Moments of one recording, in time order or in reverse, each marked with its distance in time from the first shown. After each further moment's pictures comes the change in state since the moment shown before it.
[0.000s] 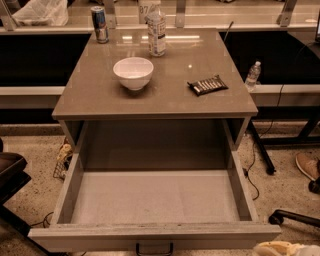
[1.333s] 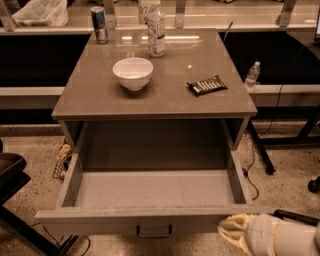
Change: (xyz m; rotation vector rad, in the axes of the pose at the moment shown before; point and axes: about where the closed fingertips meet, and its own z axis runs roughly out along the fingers) arm -0.030 -0.021 0.096 -0.068 -0.102 -0.061
